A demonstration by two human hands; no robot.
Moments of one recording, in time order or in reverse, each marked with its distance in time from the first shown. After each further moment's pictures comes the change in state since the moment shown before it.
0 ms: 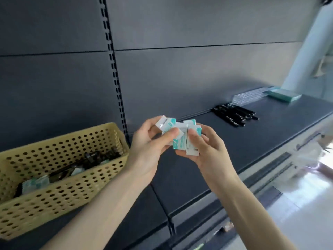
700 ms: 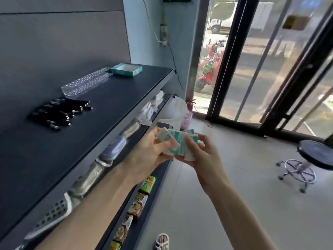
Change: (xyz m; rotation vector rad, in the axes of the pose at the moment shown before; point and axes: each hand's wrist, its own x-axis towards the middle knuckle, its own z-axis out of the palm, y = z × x) left_hand -0.027 -0.196 0.424 0.008 -0.930 -0.495; right_hand -0.117 -0.088 -0.425 -0.033 0.823 -0.060
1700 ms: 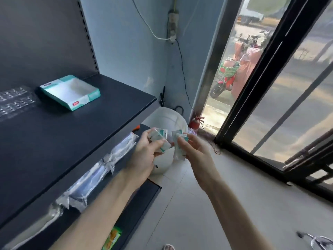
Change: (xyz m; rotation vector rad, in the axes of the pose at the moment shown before) left_hand 0.534 0.017 -0.007 -0.116 0.447 0.077; right_hand 0.554 -0.037 -0.092 -0.233 -0.270 0.068
